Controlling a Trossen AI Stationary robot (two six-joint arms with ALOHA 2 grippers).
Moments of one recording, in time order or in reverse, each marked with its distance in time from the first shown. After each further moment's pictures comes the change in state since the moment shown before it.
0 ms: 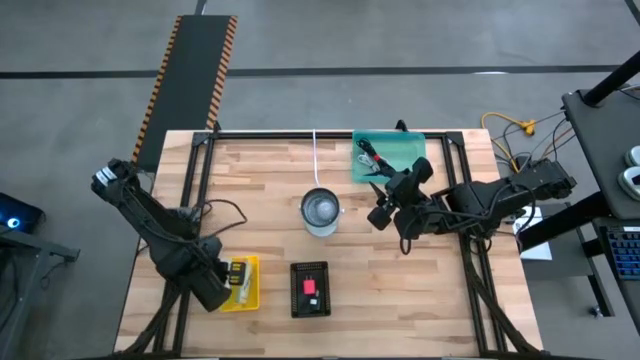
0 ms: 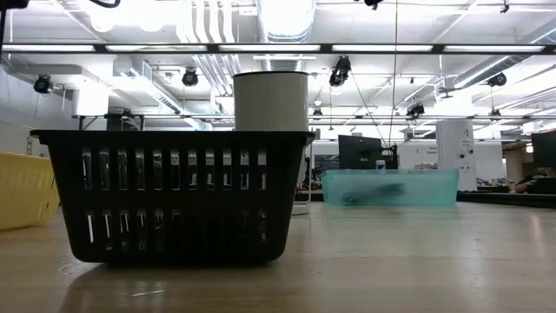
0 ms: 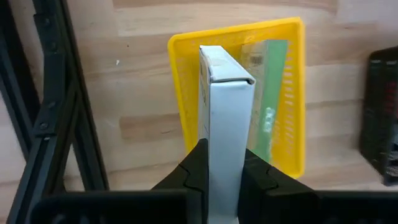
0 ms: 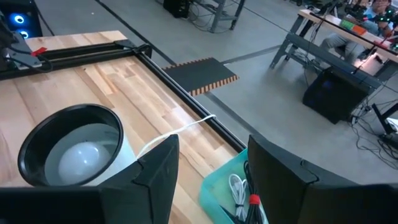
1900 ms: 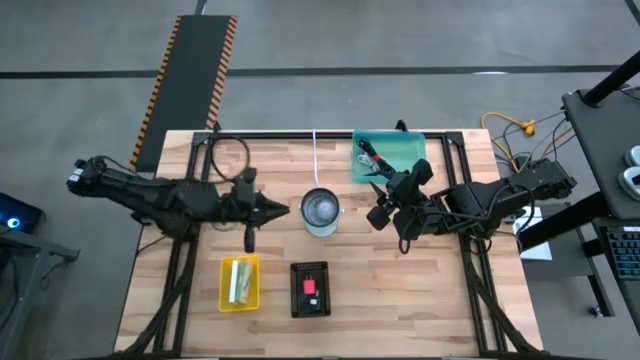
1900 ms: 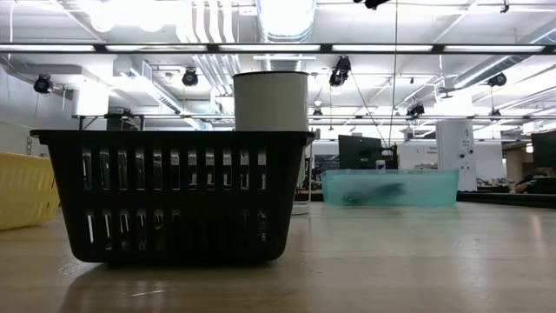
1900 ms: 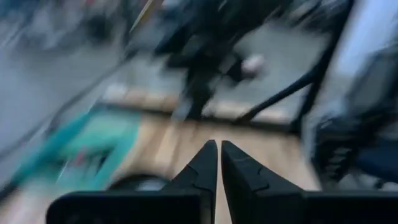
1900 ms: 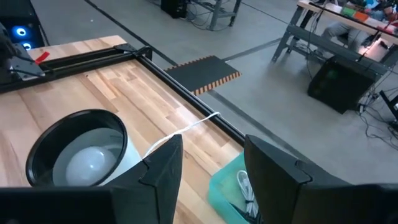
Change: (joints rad) left arm 0.497 -0.344 -0.141 1.099 -0.314 2.101; right arm 0.000 0.000 -0.011 0.004 0.000 0.076
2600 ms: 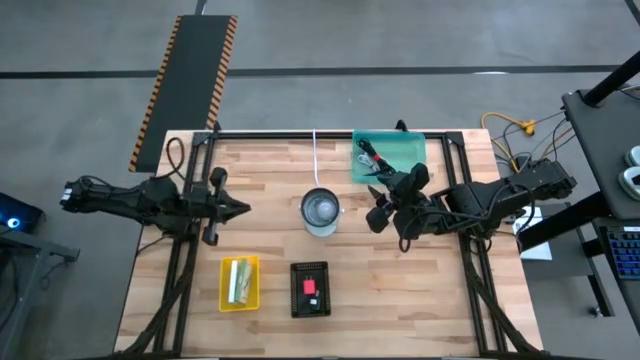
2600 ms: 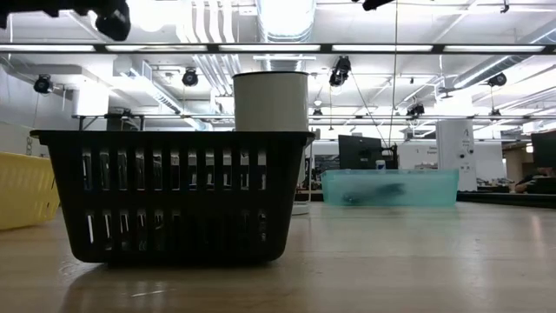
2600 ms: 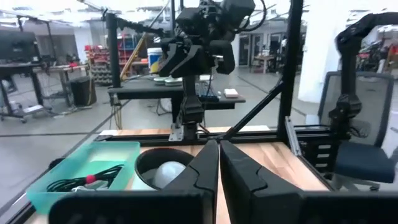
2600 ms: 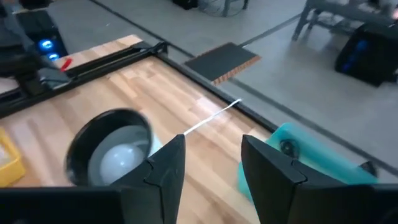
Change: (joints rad) left arm 0.135 -0.591 -0.581 0.240 0.266 0.223; right arm 0.000 0.000 0.000 0.009 -0.079 0.127
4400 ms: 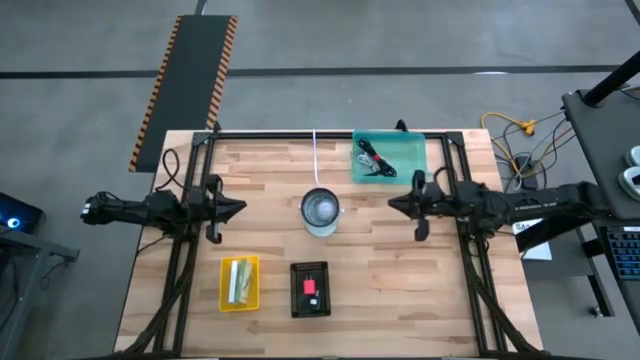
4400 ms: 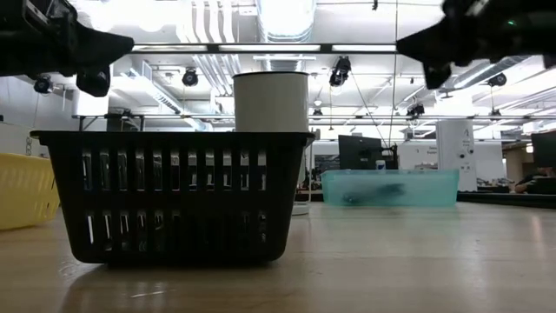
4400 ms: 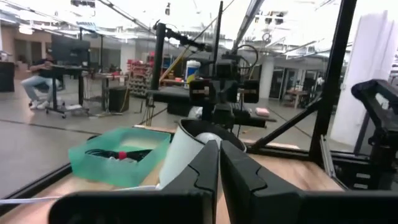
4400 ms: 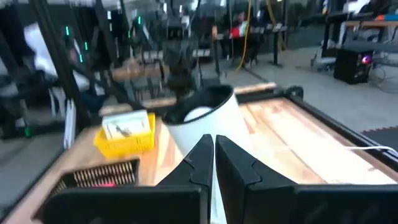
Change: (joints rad) left arm 0.014 -0.366 -0.376 0.074 -0.154 -0.079; right arm -0.331 -0.701 -1.078 1.172 -0.892 -0.560
